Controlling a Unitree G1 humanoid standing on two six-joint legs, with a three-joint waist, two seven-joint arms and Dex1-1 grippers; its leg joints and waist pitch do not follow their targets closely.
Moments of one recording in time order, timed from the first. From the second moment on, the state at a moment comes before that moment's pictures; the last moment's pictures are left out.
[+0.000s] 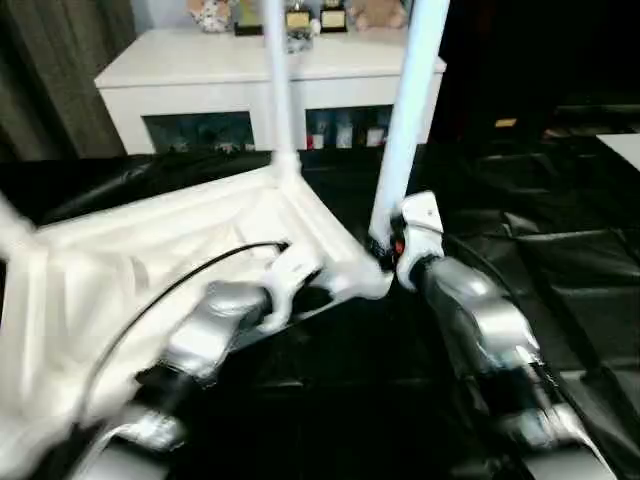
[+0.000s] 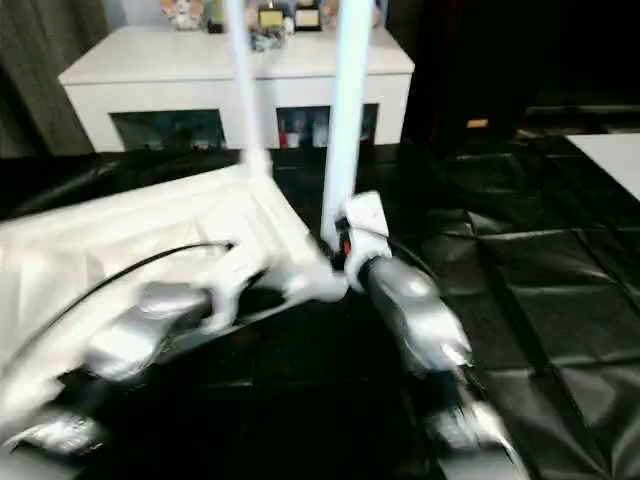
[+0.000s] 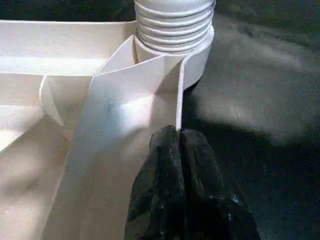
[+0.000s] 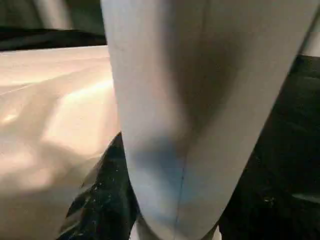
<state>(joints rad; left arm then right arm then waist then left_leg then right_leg) -0.54 0.18 -0.28 0.46 0.00 0.42 -0.68 -0.56 -0.11 0.08 0.42 0.12 0.38 0.21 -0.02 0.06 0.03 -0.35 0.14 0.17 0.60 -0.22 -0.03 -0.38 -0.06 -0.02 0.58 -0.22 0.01</state>
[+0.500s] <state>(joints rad) -0.68 -0.01 -0.24 0.65 0.00 0.45 -0.43 -0.78 -0.01 -0.03 0.80 0.08 0.21 -0.10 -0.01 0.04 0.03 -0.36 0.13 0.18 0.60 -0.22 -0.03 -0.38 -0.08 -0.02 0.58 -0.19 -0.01</state>
